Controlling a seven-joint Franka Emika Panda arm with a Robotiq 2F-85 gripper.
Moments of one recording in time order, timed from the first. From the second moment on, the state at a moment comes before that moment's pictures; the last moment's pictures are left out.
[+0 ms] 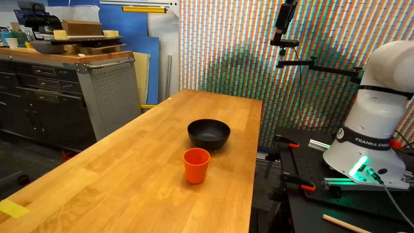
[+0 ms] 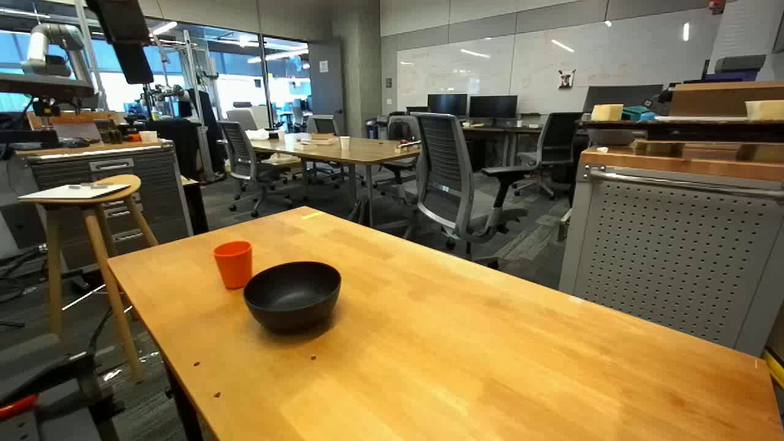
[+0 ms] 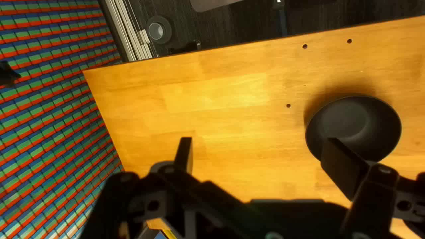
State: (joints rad) arm -0.19 -0.89 0.01 -2.59 -0.27 1.83 0.08
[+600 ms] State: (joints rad) arm -0.18 -0.83 0.02 -2.59 -0.26 1.87 0.10
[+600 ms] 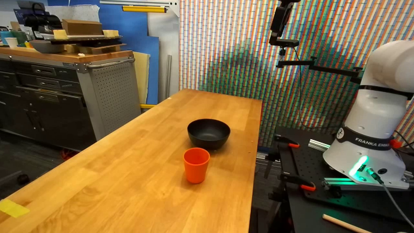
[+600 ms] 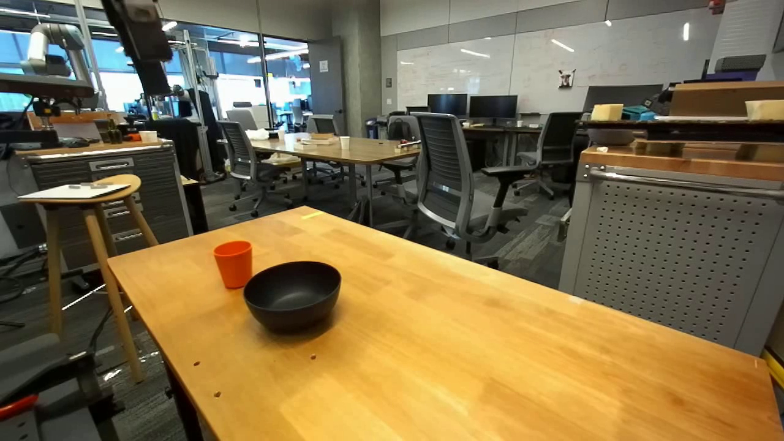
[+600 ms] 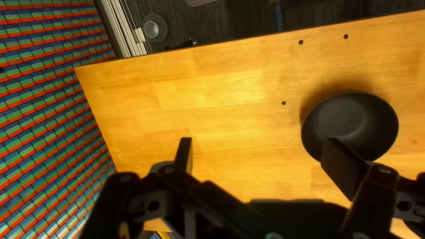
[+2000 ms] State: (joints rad) arm 0.15 0.25 0.15 -2.27 -0.09 2.28 0.09
